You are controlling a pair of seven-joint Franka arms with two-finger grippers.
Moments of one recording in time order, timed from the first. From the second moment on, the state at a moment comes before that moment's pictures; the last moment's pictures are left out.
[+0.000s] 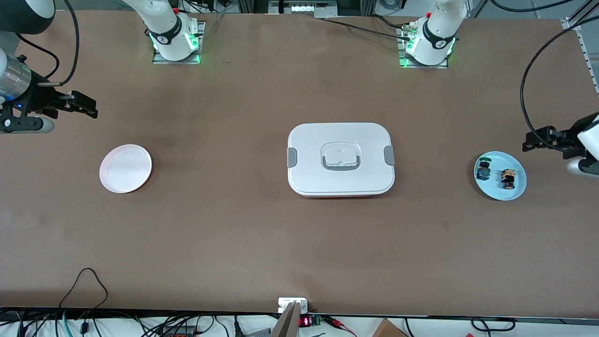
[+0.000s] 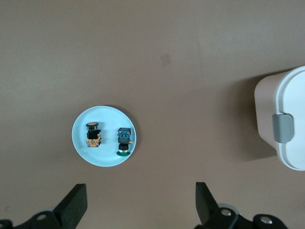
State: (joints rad) left arm 0.38 0.26 -0.38 -1.37 0.10 1.50 0.18; right arm 0.08 0.00 -0.07 -1.69 -0.05 1.59 -0.02
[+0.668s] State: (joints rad) left arm 0.14 0.02 -0.09 -1.67 0.02 1.60 0.11; right arm 0.08 -0.02 -0.07 -1.65 -0.04 1.54 -0.02
